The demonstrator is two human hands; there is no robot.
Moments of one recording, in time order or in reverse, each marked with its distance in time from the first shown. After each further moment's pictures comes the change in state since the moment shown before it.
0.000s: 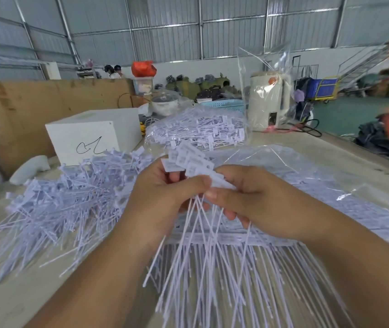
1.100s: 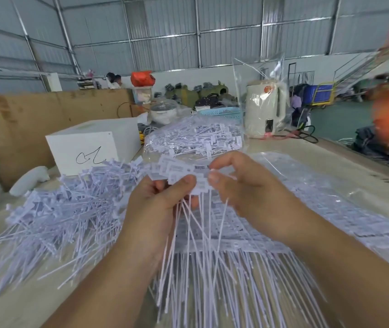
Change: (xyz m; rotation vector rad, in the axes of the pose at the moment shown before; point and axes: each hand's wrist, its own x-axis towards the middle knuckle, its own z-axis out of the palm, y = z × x) left_hand 0.005 -0.016 -0.004 -0.063 0.172 -0.036; right_hand 0.007 -0.003 0.002 0.085 0.287 0.144
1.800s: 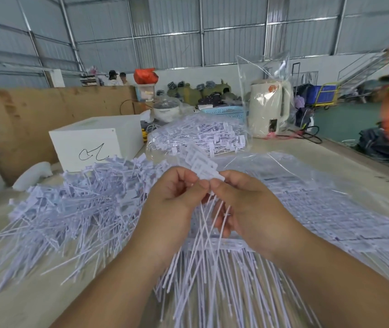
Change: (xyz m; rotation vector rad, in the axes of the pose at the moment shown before) left_hand -0.006 0.001 0.008 0.263 -0.075 0.069; right_hand 0.002 0.011 0.030 0.519 0.007 0.117
